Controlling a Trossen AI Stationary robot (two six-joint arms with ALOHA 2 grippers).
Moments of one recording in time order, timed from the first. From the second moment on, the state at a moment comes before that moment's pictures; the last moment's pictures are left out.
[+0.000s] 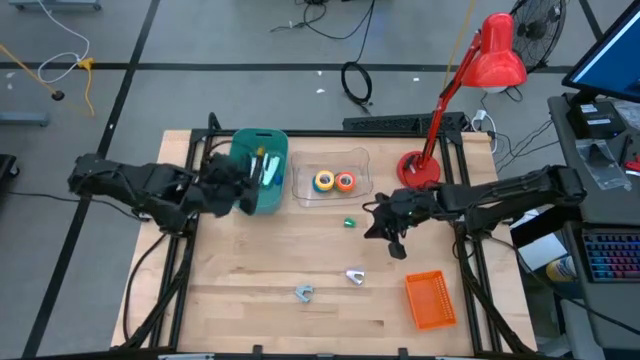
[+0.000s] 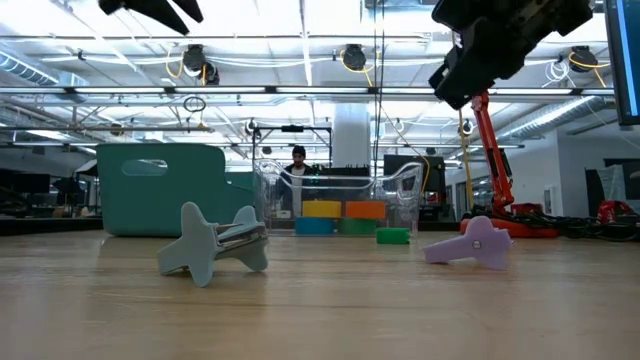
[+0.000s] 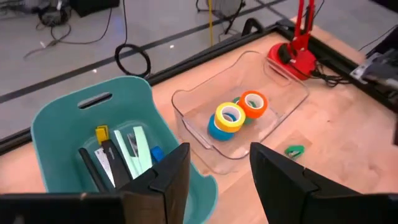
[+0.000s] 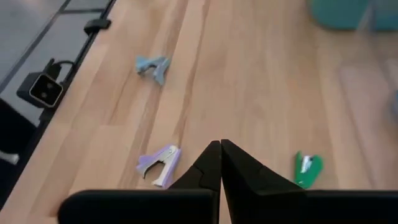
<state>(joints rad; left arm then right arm) -0.24 1.10 1.25 -1.05 -0.78 -0.94 0.08 1.17 0.74 -0.24 -0.18 0.09</state>
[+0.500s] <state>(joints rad) -0.42 1.09 1.24 -1.20 -0.86 -1.03 0.10 1.34 0.74 -0.20 -0.05 0.20</state>
